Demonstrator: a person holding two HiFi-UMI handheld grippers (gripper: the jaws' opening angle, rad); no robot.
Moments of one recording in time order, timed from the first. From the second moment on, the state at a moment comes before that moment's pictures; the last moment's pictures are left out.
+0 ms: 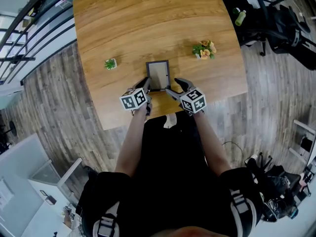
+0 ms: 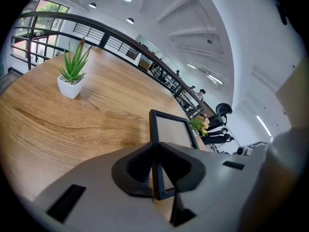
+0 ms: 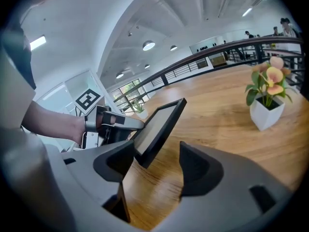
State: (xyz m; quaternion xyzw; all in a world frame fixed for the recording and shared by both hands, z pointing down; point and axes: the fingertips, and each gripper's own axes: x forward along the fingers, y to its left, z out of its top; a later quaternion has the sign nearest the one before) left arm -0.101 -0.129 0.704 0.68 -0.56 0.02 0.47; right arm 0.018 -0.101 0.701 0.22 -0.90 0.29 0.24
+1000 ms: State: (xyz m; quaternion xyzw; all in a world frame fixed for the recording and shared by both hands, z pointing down) left arm -0.128 -0.096 0.668 0.73 -0.54 0.03 0.42; right arm -0.022 -0.057 0.672 0.22 -0.87 0.43 0.10
